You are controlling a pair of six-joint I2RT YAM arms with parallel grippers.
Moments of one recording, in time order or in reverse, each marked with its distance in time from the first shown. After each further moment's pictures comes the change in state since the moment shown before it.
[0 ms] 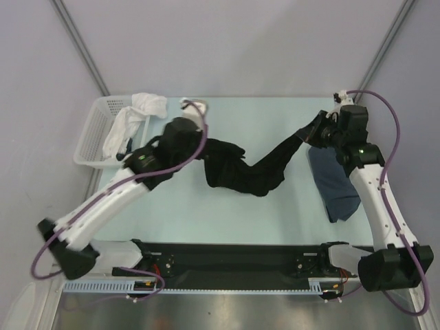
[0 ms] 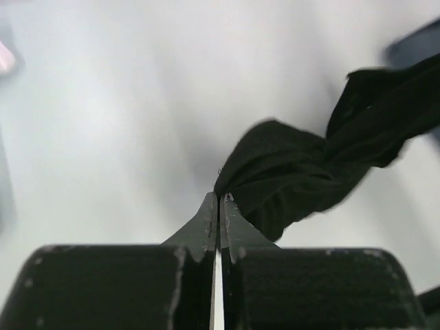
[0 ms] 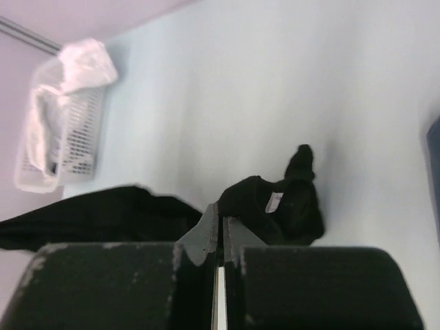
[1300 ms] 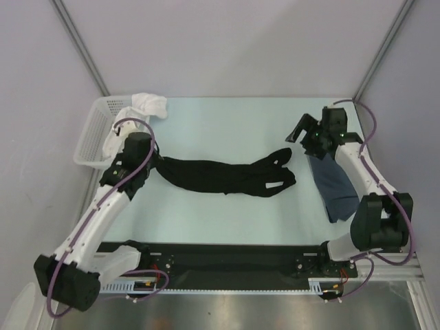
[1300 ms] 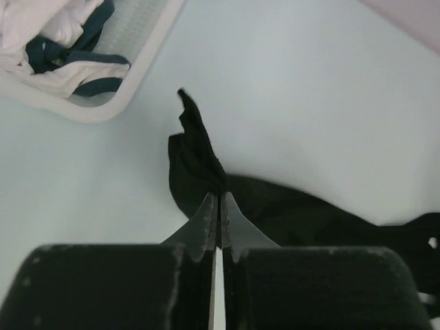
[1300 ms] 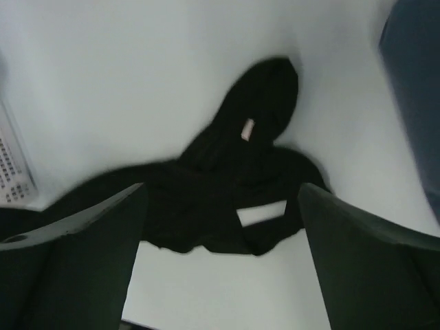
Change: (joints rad) left arm 0.443 -0.385 -0.425 0.061 -0.092 -0.358; right arm -0.032 0.291 0.058 -0.021 0.105 0.121
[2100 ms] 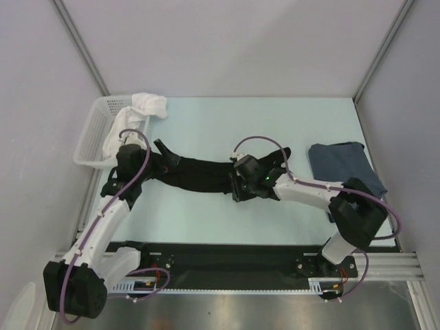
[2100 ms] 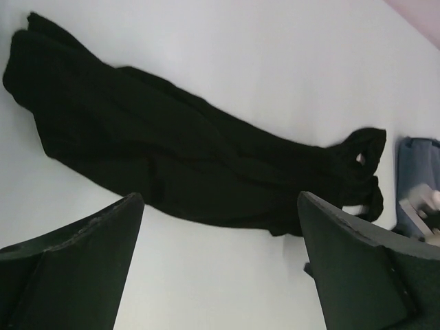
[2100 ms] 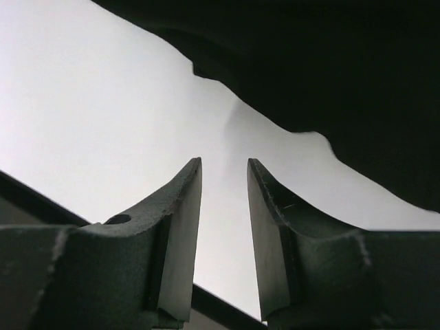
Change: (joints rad) left arm 0.201 0.023 -0.215 0.269 0.533 0.025; right arm 0.773 0.083 -0.285 0.217 0.209 -0.132
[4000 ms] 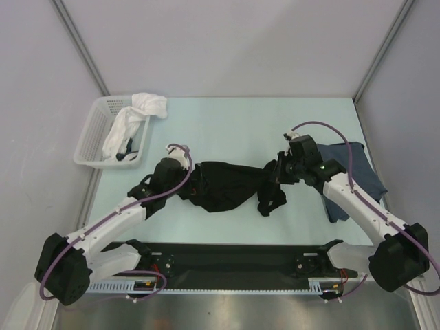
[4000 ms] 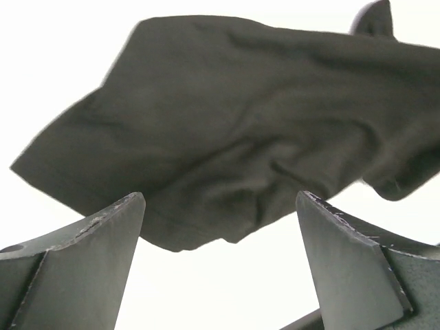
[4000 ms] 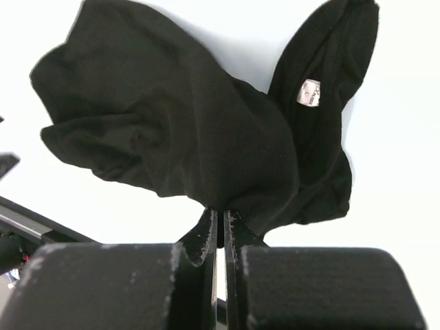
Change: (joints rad) left arm -0.415 0.070 -0.116 0.074 -0.101 0.134; right arm -0.360 -0.391 -0.009 -0.298 -0.146 0.010
